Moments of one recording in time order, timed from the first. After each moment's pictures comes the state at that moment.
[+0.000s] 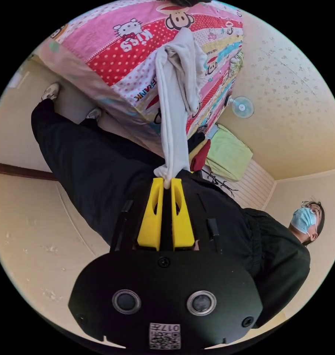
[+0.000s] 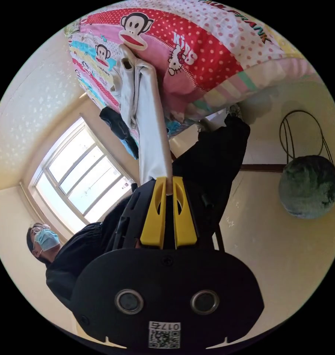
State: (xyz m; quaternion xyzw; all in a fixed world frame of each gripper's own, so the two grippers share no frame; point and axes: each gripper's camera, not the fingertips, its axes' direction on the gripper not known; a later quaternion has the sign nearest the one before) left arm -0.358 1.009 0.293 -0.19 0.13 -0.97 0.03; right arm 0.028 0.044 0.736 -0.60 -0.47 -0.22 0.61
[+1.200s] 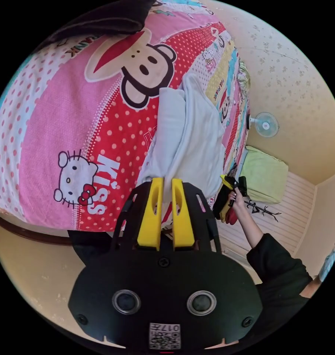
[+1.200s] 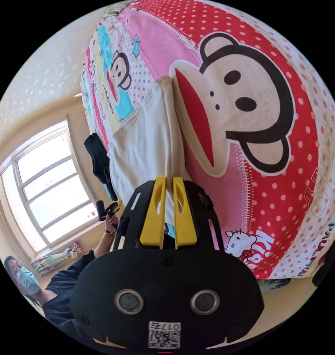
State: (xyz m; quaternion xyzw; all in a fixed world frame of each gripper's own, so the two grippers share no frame) left arm -0.428 1.278 0.443 -0.33 0.02 -0.93 0.15; right arm -0.323 0.027 0.731 -0.43 -0.45 -0.35 0.70
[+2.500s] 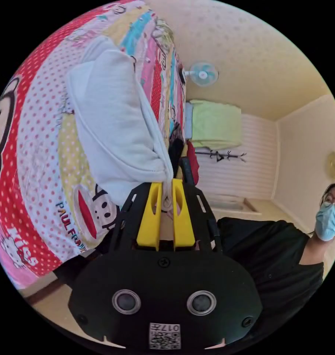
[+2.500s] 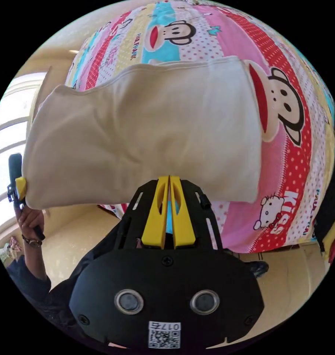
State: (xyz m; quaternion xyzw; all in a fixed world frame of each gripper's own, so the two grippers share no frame) left arm -0.498 1.261 0.532 -0.21 0.24 -0.90 0.29; right arm -0.362 0.188 0.662 -0.28 -0.30 -0.45 0.79
